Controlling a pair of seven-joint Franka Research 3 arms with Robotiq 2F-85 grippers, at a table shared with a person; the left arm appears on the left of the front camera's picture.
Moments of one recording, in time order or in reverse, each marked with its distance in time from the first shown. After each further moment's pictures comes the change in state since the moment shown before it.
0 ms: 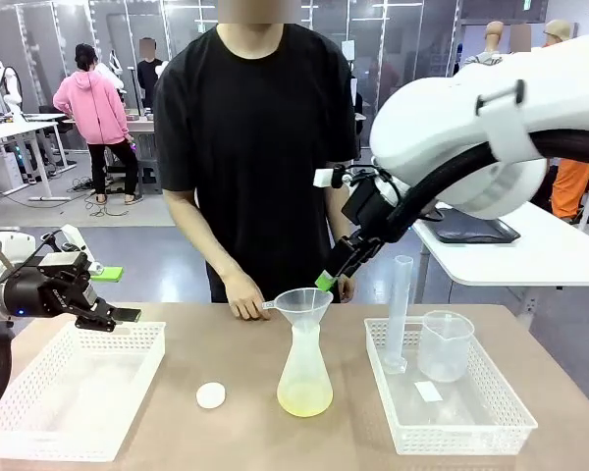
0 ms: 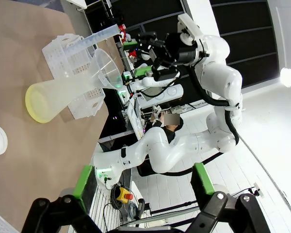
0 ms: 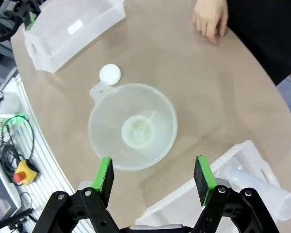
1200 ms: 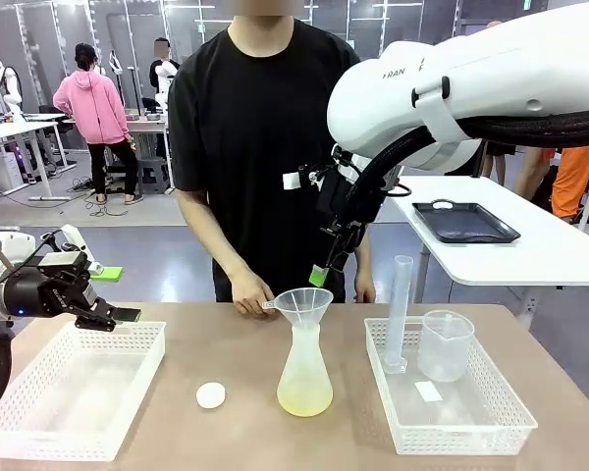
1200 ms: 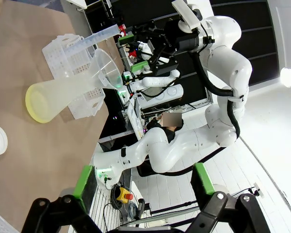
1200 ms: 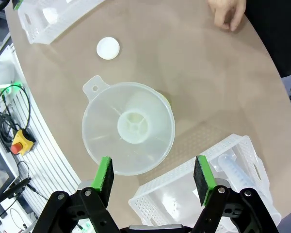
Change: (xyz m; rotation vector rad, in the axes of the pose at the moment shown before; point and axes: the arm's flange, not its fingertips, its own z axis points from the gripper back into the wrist) left arm 0.000 0.000 0.000 0.000 0.000 0.000; right arm 0.048 -0.005 -0.016 0.021 0.231 0.062
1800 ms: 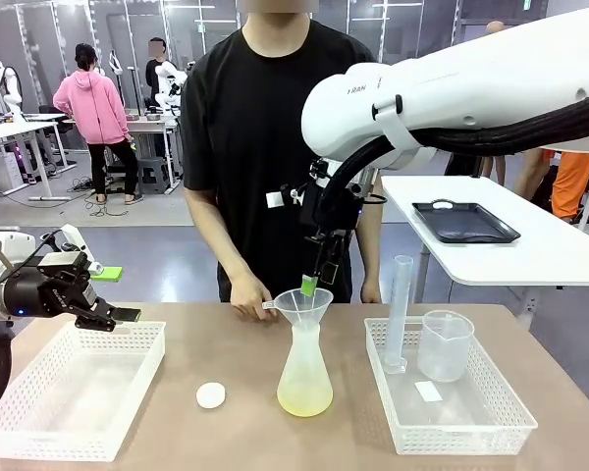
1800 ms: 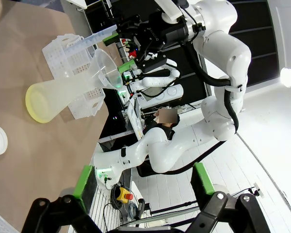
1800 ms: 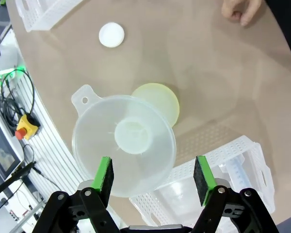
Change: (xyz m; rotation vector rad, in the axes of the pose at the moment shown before) left arm 0.000 0.000 0.000 0.000 0.000 0.000; right arm 0.032 -0.016 -0.033 0.073 0.153 0.015
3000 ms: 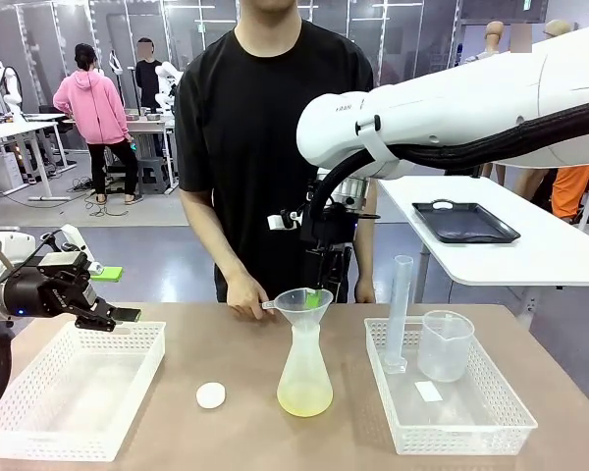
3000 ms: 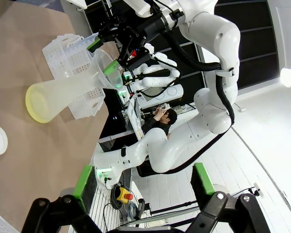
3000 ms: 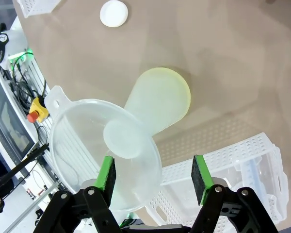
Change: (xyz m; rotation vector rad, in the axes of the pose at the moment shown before) left arm 0.000 0.000 0.000 0.000 0.000 0.000; right arm 0.013 -0.034 -0.036 0.137 0.132 -0.030
